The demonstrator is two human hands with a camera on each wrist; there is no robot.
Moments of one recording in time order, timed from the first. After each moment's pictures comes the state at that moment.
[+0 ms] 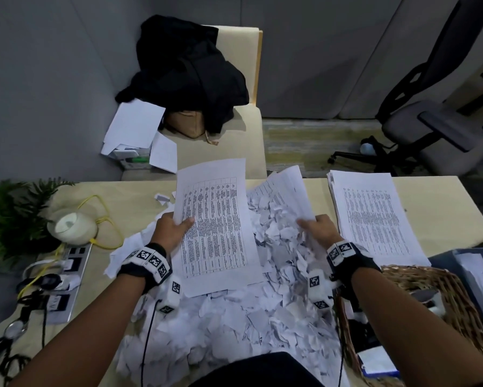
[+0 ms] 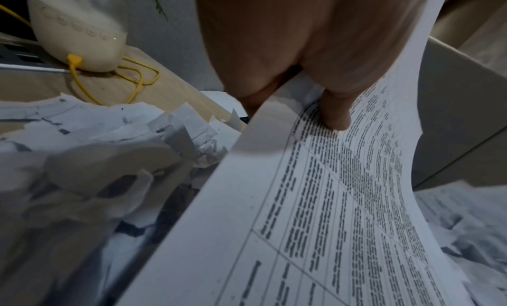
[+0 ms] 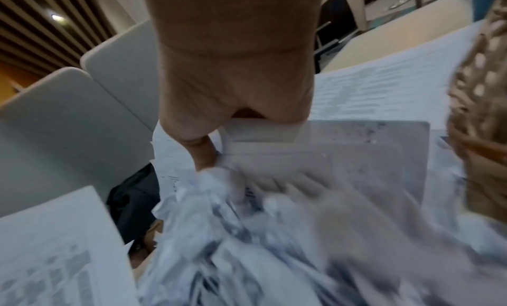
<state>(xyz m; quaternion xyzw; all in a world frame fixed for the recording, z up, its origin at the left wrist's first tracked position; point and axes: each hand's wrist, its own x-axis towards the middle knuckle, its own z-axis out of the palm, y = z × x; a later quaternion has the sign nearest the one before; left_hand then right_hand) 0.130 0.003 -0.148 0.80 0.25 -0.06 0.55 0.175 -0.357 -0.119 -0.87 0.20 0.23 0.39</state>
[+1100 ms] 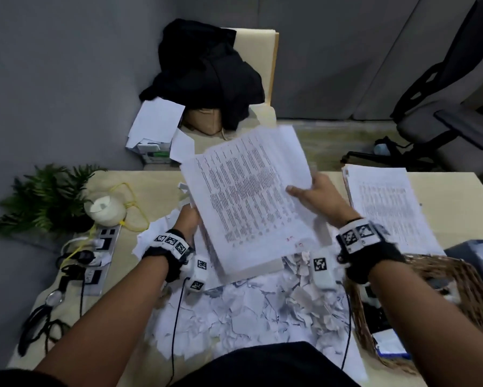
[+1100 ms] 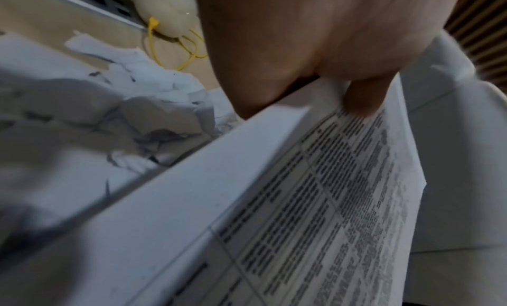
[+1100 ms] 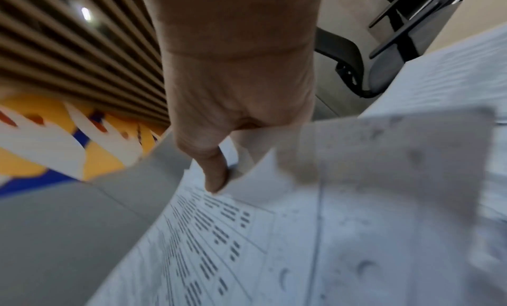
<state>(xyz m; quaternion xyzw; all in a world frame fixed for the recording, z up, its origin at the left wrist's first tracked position) 0.102 0.001 -0.117 0.63 0.30 -0.11 0.71 0.142 -0.282 -0.006 -0.84 -0.01 0.15 0.53</state>
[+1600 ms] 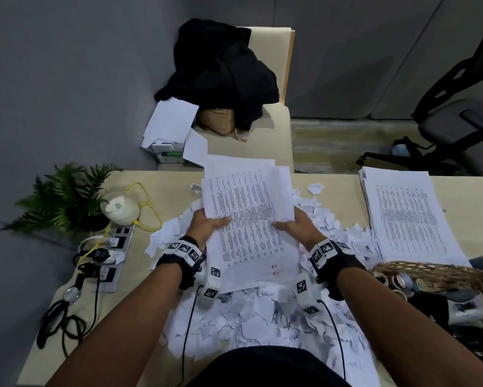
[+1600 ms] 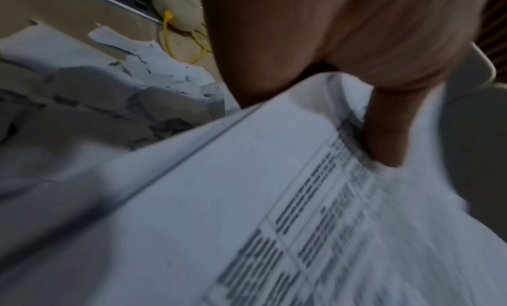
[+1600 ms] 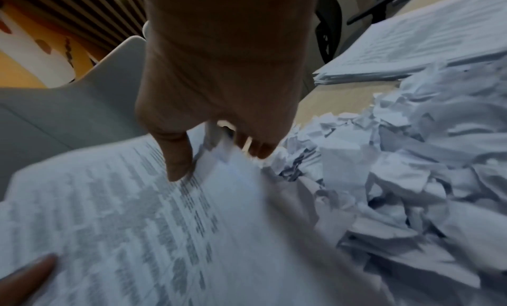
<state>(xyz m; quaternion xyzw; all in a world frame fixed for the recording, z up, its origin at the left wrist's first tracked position) 0.090 -0.003 -0.116 0.63 0.27 -0.09 0.72 0.130 -0.244 -0.100 -0.78 0.04 0.26 0.56</state>
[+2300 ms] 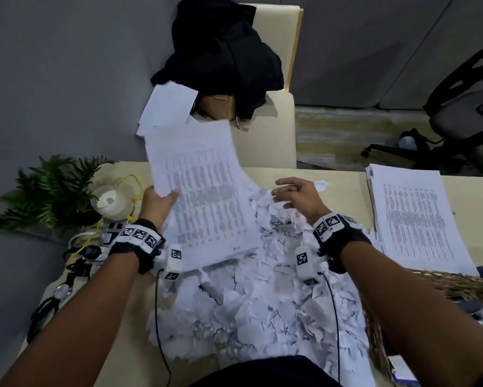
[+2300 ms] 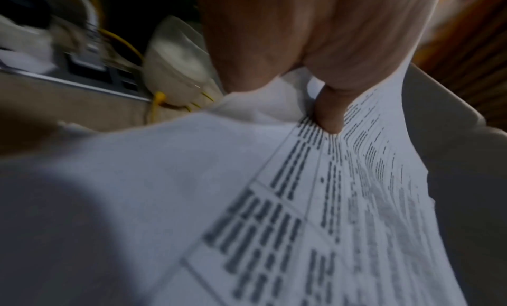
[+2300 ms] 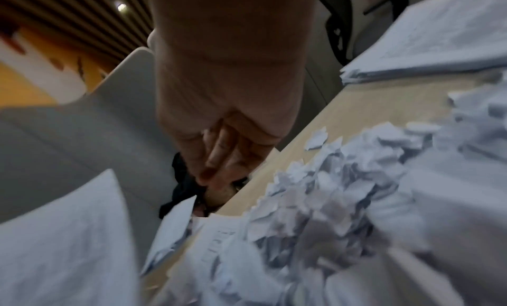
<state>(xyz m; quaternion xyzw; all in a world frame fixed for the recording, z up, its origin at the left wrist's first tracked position) 0.122 0.082 -0.113 0.71 0.34 0.07 0.61 0.203 -0.236 -0.103 -0.74 0.06 0.23 0.63</state>
